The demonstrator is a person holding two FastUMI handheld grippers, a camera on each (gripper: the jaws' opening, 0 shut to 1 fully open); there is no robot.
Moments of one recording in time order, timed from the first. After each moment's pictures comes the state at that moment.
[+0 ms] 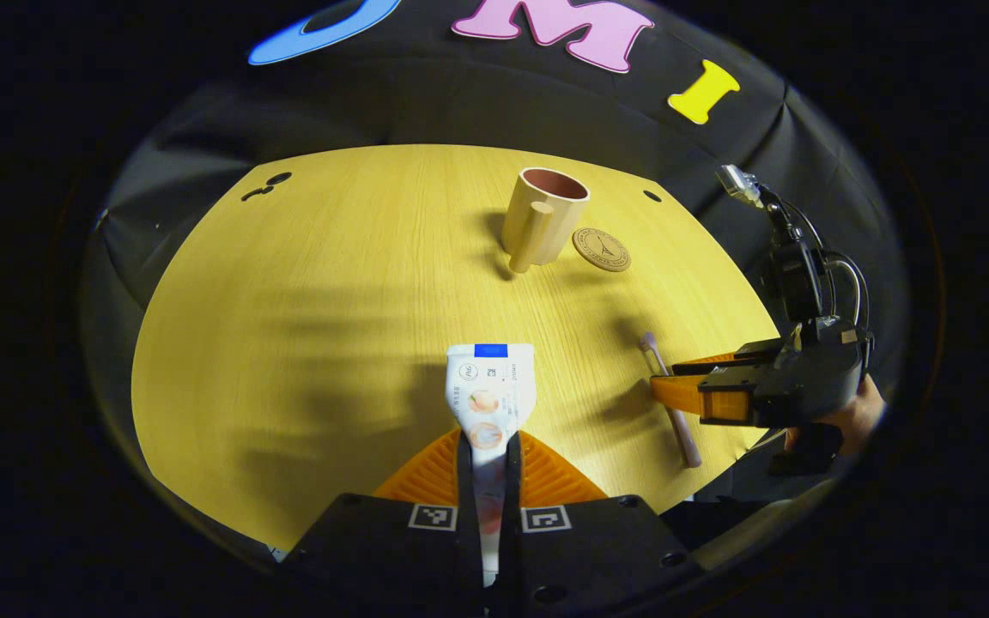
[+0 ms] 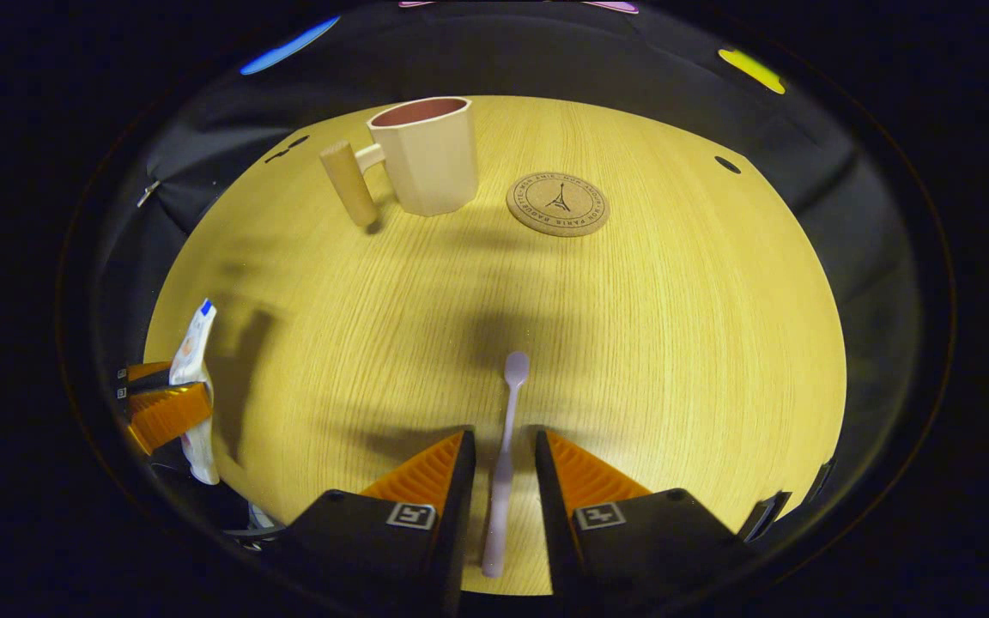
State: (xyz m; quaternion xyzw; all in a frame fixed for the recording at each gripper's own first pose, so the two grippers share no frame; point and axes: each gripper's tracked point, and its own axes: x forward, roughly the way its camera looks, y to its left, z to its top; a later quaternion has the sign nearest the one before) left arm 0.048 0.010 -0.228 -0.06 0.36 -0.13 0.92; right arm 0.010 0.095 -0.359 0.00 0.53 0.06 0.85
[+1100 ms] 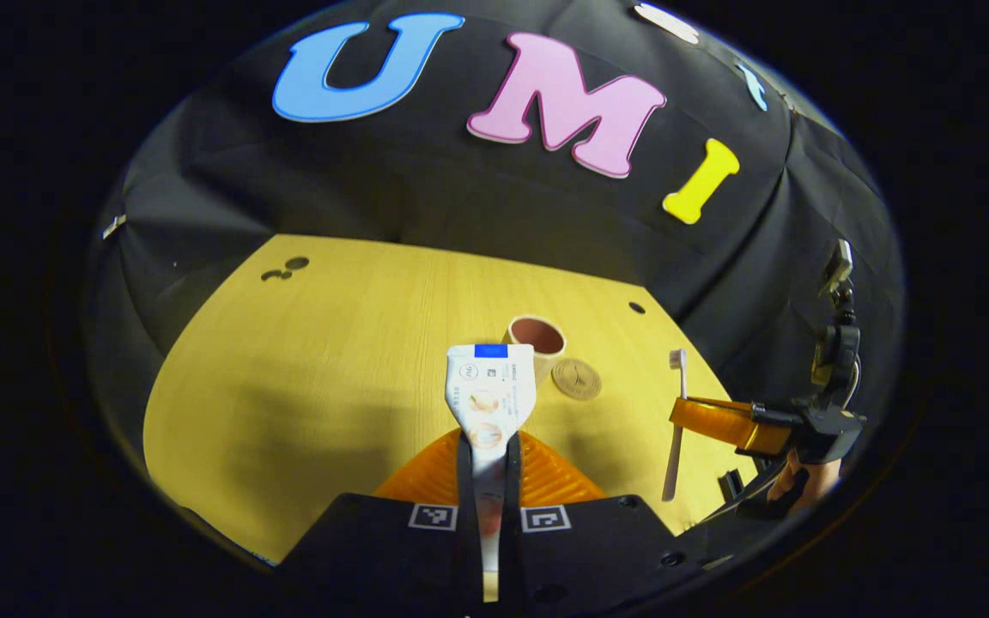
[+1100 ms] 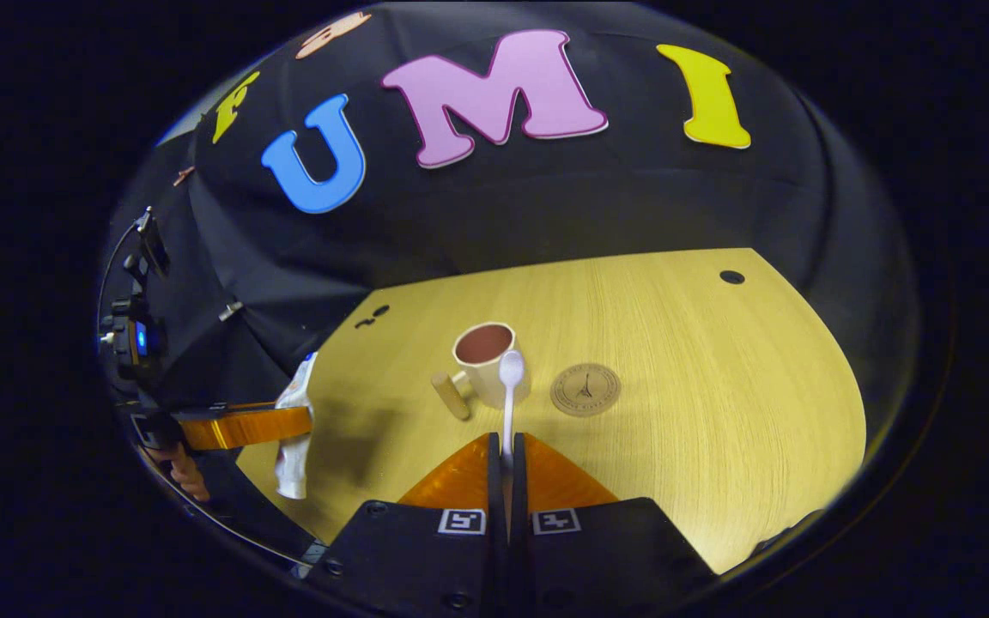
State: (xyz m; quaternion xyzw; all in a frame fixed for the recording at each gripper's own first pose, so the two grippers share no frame) left arm 0.091 0.005 -0.073 -0.11 0.19 -0.12 0.97; right arm 0.063 0.093 -0.170 0.16 0.24 0.15 0.95
